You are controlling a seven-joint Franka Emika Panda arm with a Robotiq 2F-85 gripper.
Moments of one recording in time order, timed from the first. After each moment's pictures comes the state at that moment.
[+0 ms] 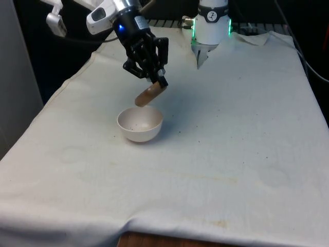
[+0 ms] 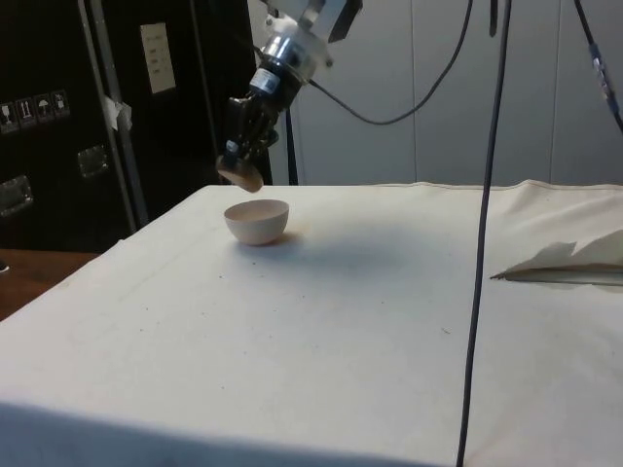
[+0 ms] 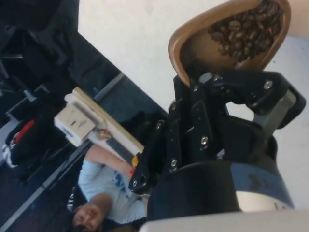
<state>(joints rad) -0.05 0.44 -0.31 -1.93 1.19 2.26 -0.92</state>
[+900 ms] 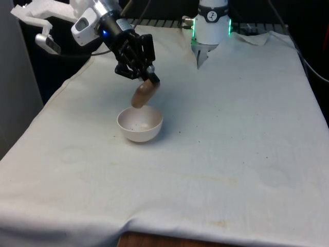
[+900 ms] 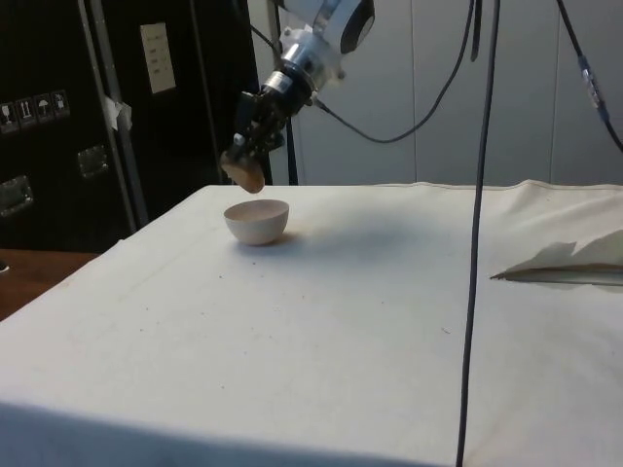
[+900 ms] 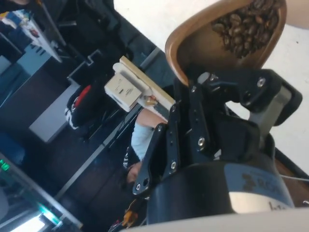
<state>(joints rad) -0.05 0.53 -0.43 -1.87 1.35 1.99 -0.99</state>
